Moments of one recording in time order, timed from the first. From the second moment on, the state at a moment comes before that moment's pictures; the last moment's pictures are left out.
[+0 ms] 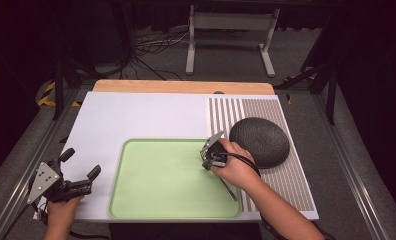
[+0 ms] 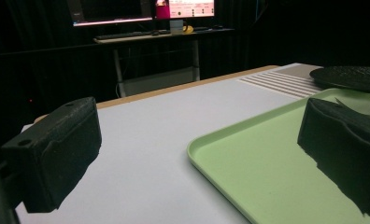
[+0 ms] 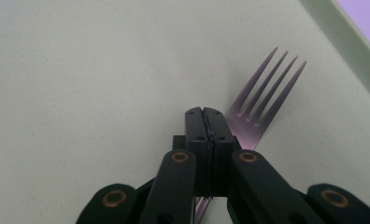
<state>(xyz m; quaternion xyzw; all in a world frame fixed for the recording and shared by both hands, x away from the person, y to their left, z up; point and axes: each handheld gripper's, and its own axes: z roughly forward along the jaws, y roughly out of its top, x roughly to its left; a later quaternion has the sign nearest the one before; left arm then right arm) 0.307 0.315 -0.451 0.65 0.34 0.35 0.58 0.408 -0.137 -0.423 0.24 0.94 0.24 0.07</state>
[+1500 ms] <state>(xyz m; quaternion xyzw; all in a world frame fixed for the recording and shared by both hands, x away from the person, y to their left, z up) 0.308 0.314 -0.451 0.65 0.34 0.35 0.58 0.422 -0.169 -0.426 0.29 0.93 0.21 0.09</state>
